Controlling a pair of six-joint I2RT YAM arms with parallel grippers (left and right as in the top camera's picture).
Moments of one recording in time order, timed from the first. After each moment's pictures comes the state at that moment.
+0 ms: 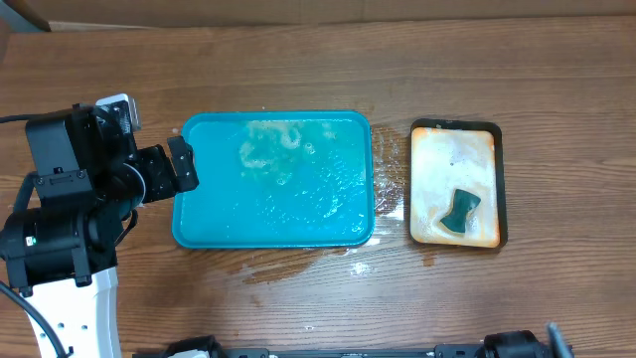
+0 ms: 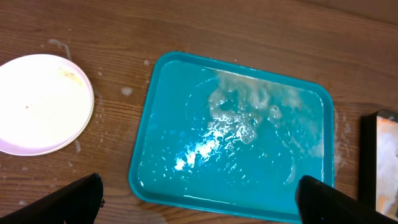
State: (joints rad) left arm 0.16 1.15 1.49 -1.21 0.13 -0.13; right arm 0.12 0.33 1.48 -1.05 -0.23 -0.17
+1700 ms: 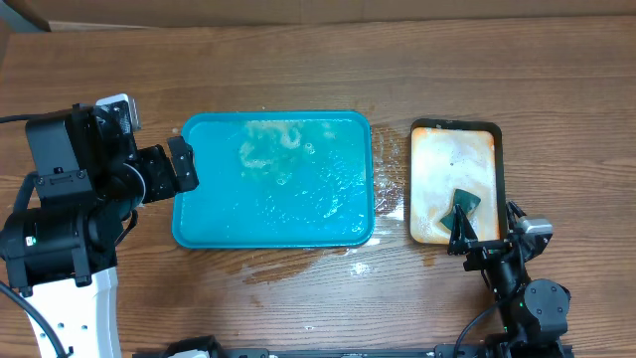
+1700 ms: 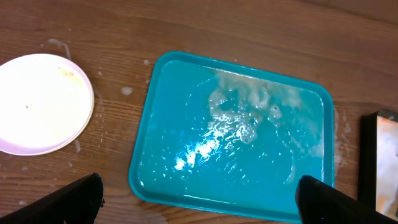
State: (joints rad) left arm 0.16 1.15 1.49 -1.21 0.13 -0.13; right arm 0.09 0.01 0.06 -0.16 -0.05 0.21
